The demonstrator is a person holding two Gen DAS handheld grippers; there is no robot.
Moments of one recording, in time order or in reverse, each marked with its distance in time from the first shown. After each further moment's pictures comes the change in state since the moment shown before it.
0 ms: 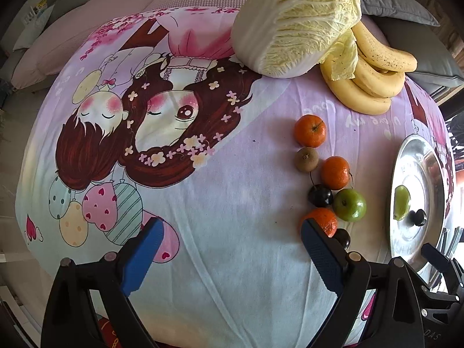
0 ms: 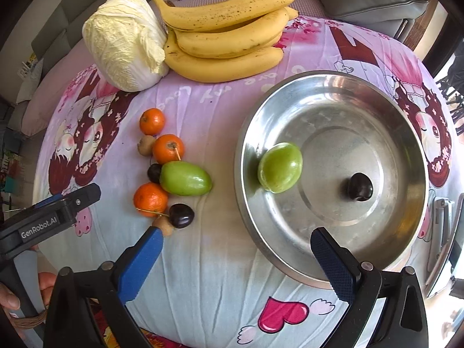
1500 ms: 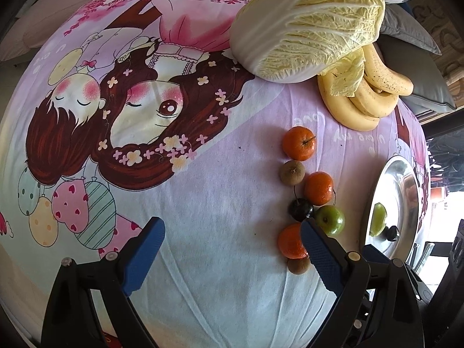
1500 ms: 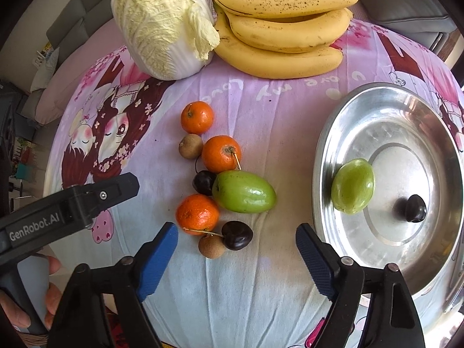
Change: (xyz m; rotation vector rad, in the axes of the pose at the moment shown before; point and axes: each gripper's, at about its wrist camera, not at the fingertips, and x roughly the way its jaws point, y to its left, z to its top) left arm 0.013 0.003 0.021 -0.084 0.059 -0.162; right arm 0.032 0.039 0.016 -0.053 0.017 0.076
